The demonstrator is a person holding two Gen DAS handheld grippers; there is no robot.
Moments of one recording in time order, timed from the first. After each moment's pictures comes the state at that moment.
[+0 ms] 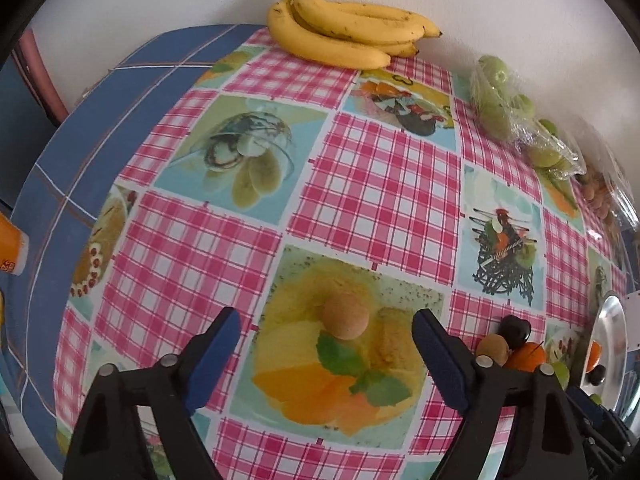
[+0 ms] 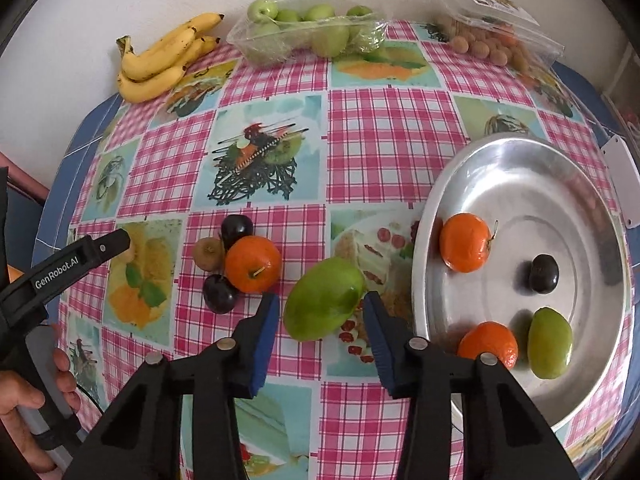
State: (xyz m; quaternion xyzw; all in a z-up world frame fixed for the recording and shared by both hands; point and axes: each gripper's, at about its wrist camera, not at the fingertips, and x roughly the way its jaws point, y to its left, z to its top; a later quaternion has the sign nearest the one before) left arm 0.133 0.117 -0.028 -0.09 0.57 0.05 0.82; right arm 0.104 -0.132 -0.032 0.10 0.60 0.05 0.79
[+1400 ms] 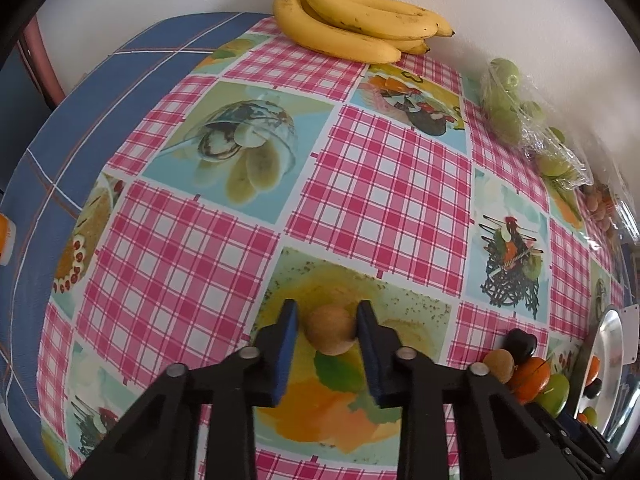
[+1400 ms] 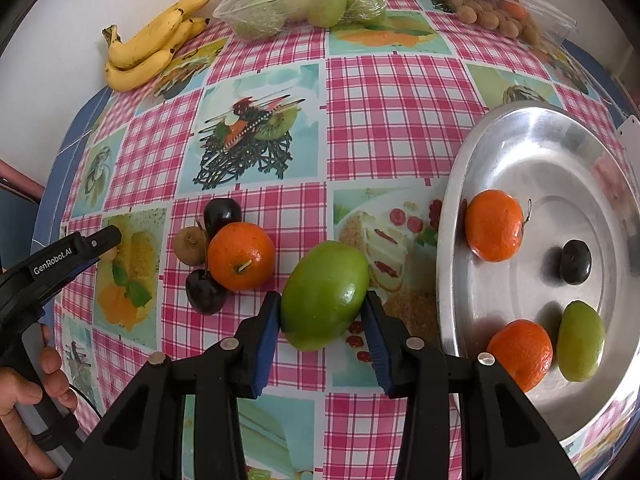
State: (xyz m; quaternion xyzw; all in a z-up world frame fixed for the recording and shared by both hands) left arm 0.139 0.119 -0.040 -0.13 0.57 0.06 0.81; right arm 0.113 -0.127 -0.058 0.12 0.62 0.05 0.78
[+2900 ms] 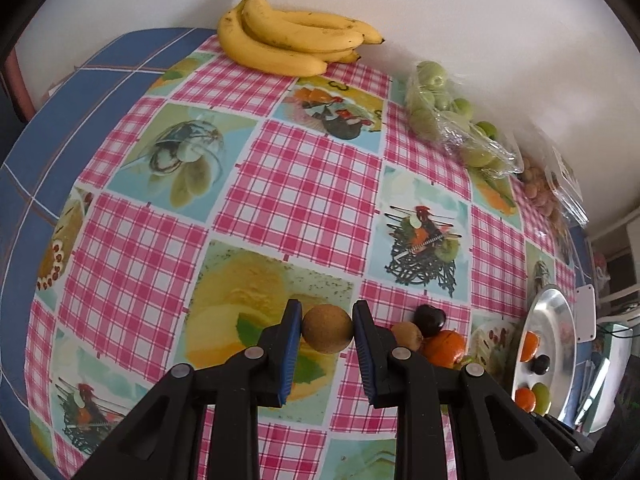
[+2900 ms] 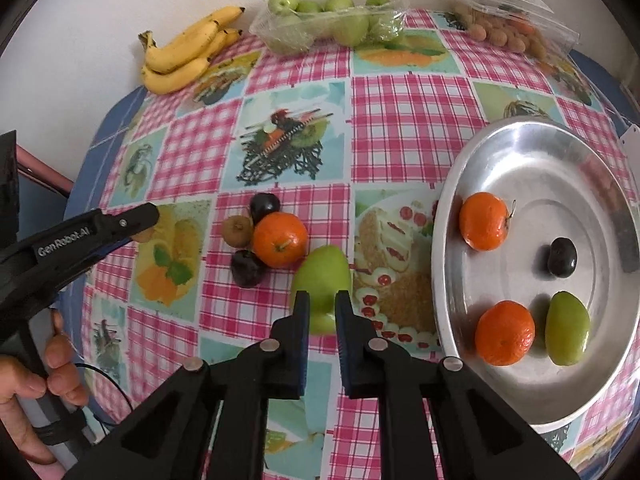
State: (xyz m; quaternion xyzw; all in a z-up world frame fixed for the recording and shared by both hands) left arm 0.126 0.086 0.002 -0.15 0.56 -0.02 0.81; right arm 0.091 -0.135 -0.026 0.13 0.60 0.10 0.78
